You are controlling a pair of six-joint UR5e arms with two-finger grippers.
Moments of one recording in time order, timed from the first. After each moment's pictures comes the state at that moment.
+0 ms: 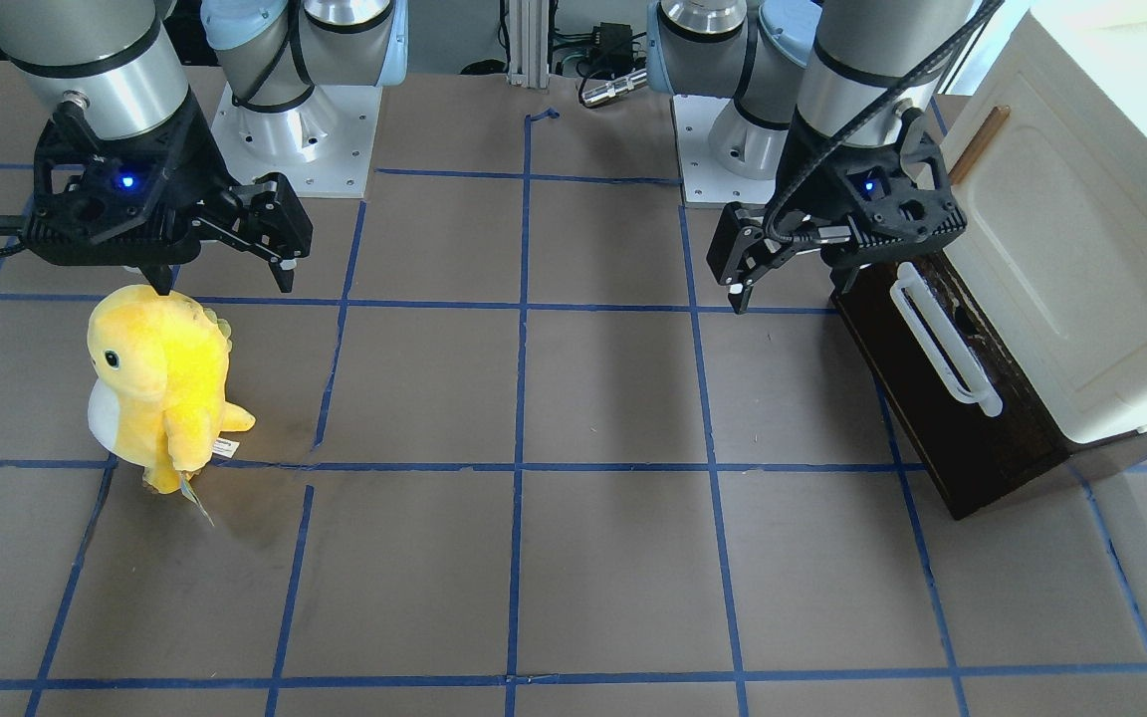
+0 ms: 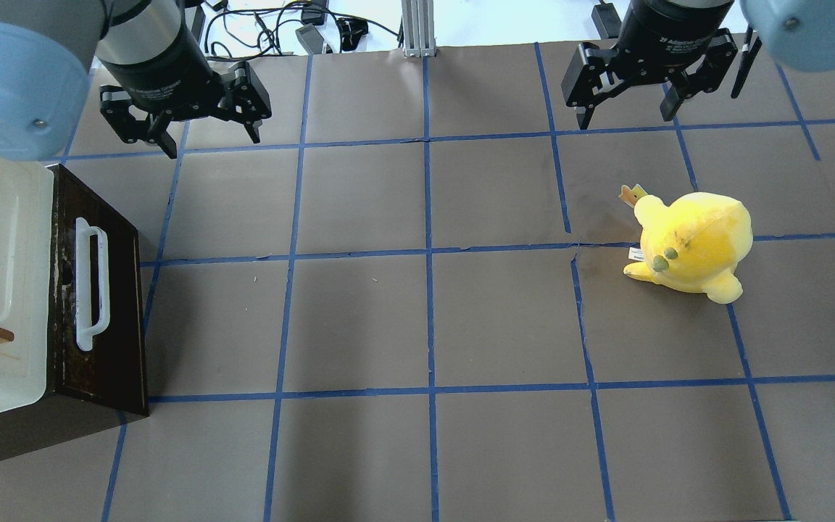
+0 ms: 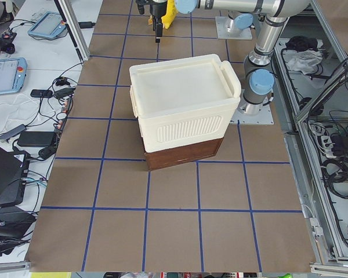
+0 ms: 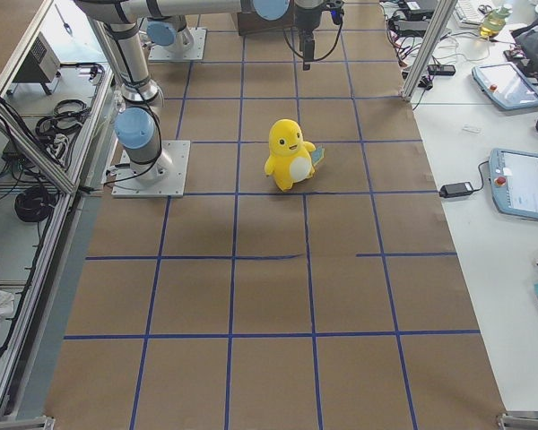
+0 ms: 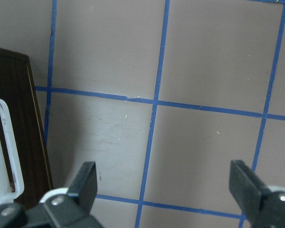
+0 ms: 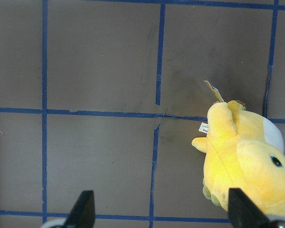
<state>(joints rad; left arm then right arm) -1.65 -1.63 -1.53 -1.46 1.65 -0.36 1.60 -1.48 1.44 -1.57 -1.58 -0.02</state>
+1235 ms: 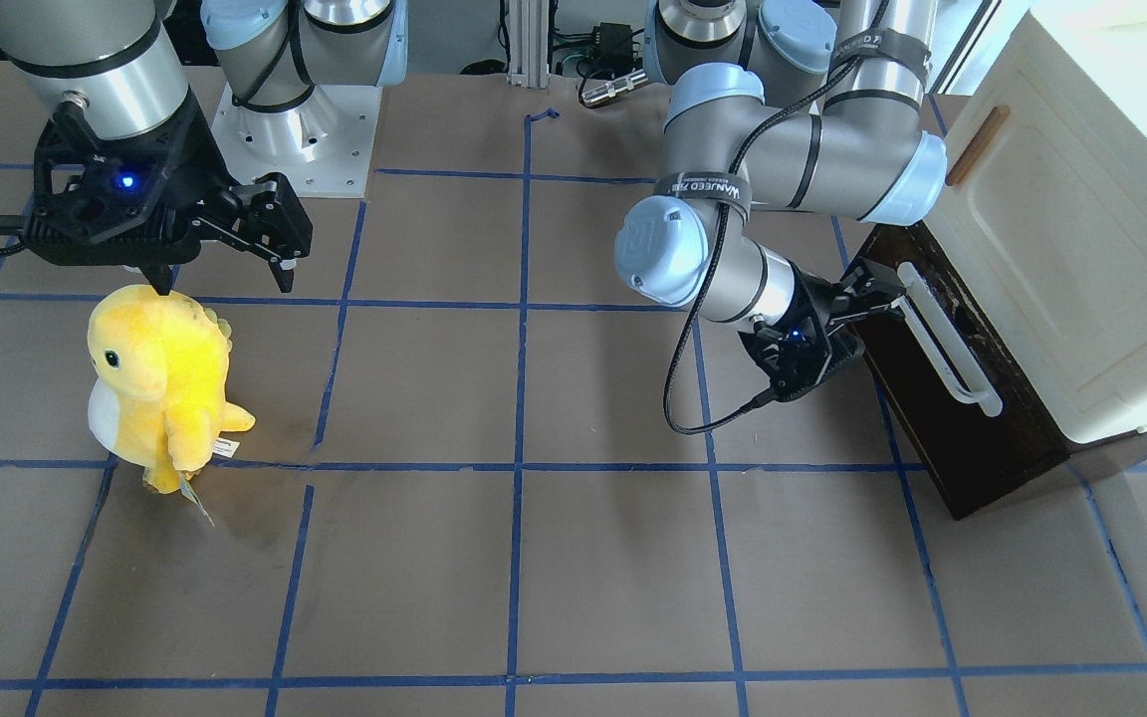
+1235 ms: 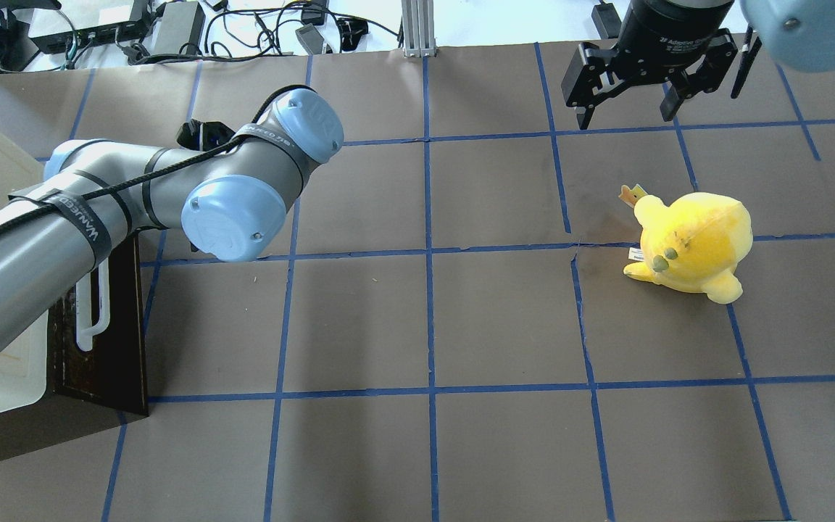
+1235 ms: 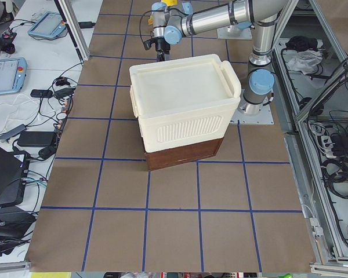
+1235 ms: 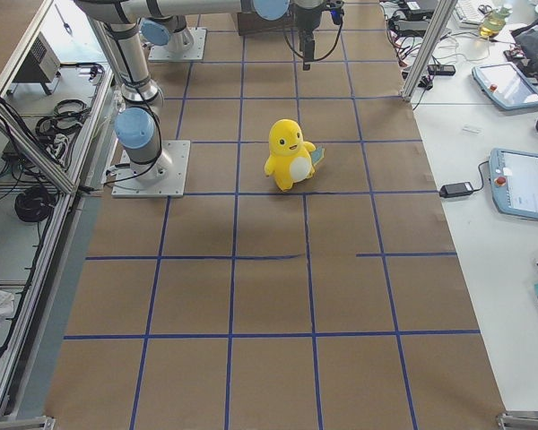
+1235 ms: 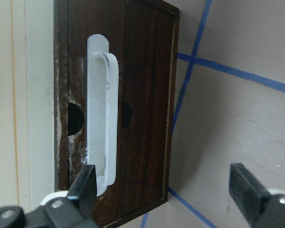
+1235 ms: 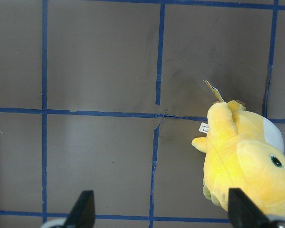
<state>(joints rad) -1.76 -1.85 -1.81 -1.49 2.51 -0.64 1.60 -1.48 1.44 -1.57 -1.58 -0.02</state>
